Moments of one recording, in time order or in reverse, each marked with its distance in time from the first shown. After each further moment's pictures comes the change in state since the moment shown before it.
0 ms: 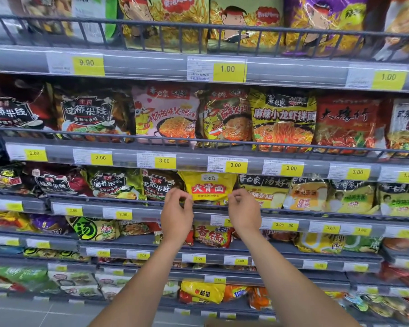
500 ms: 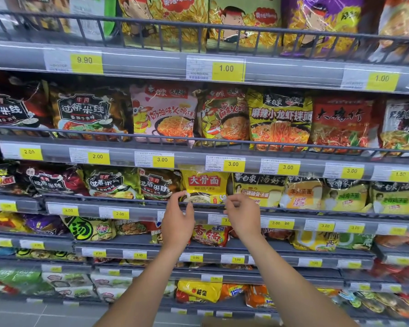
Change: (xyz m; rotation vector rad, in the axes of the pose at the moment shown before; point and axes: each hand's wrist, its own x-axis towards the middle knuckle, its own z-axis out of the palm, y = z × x) left_hand -0.017 -0.005 0.003 0.011 -0.055 -0.075; right_hand -0.004 0.018 -0.004 0.135 -0.066 -0.069
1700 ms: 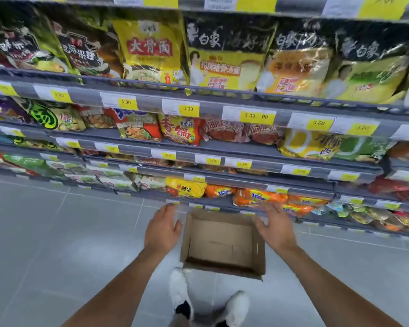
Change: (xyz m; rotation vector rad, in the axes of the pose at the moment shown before) left_hand -0.259 -0.162 0.119 0.592 -0.413 -0.113; right_hand -0.141 0.341 -0.113 -0.489 -0.462 0.091
